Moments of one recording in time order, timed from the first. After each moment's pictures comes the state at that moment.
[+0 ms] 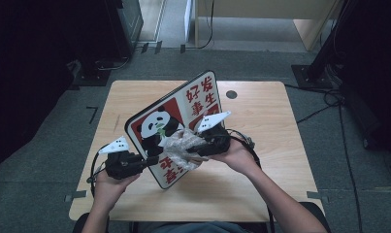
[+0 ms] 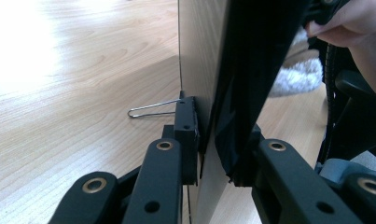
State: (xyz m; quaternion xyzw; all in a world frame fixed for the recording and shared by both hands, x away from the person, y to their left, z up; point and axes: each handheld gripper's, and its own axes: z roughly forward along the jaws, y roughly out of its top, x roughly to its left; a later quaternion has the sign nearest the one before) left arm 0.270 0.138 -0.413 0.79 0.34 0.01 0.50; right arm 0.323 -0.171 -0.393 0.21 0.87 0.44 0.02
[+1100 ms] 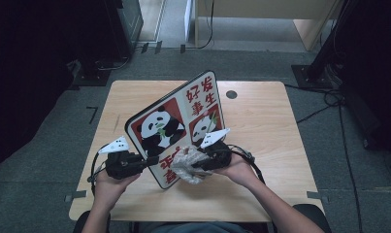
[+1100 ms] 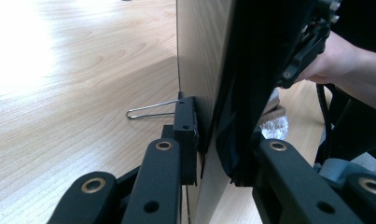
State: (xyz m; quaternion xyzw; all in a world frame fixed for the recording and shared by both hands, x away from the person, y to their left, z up) left arm 0.270 0.138 -0.414 0.79 0.34 0.01 0.51; right arm 0.311 -0.179 -0.456 0.23 0.88 0.42 -0.01
